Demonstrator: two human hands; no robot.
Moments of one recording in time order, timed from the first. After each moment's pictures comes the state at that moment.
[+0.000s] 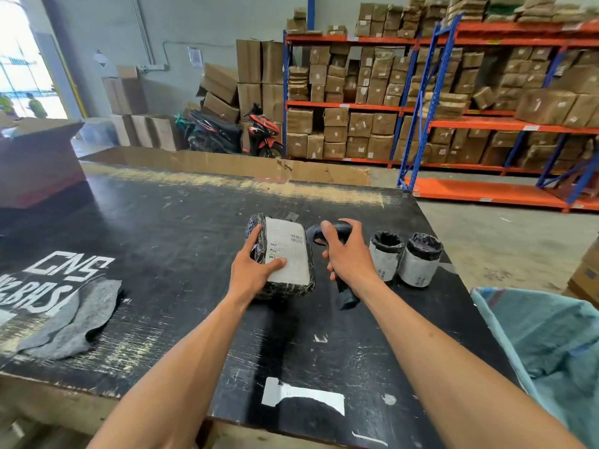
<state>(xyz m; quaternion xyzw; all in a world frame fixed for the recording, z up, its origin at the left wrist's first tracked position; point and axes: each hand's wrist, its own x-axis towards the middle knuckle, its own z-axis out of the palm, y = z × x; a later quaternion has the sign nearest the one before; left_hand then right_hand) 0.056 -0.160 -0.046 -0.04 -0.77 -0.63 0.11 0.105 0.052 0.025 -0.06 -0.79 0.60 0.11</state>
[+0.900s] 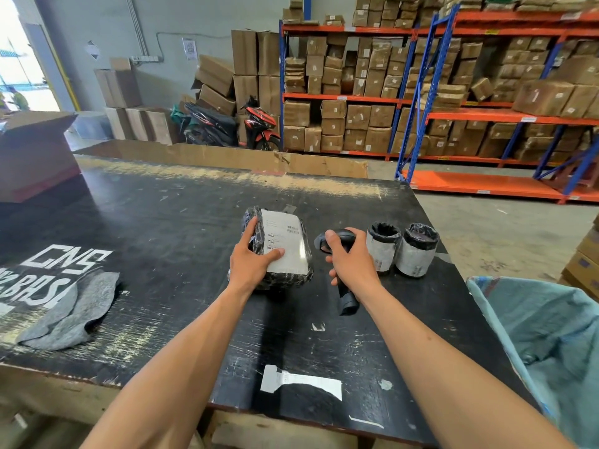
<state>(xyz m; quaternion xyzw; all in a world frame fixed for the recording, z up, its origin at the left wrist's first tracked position) 0.062 -0.153 -0.045 -0.02 -0.76 -0.64 0.12 0.120 0.061 -0.003 -0.11 -0.78 0.61 0.08</state>
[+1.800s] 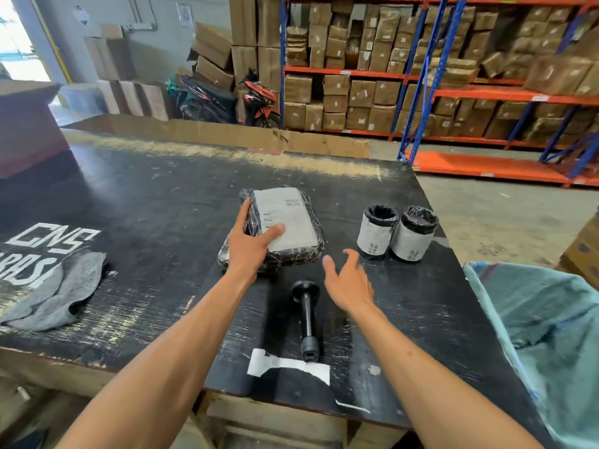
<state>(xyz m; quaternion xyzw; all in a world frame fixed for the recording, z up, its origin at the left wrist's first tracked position) 0.063 -0.124 -0.050 0.01 -0.66 -0.74 0.12 0.135 0.078 -0.076 -0.15 -0.90 0.41 0.02</state>
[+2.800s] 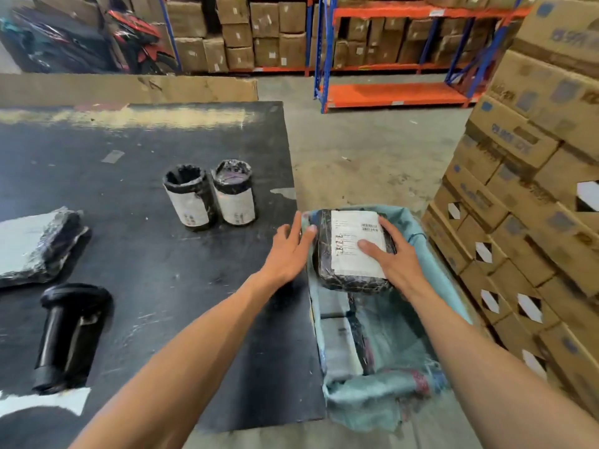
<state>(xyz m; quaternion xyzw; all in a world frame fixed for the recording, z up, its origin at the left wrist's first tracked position) 0.118 0.339 -0.130 -0.18 -0.86 -0.45 -0.18 0.223 0.558 -0.137 -0.21 -0.73 0.63 0.13</state>
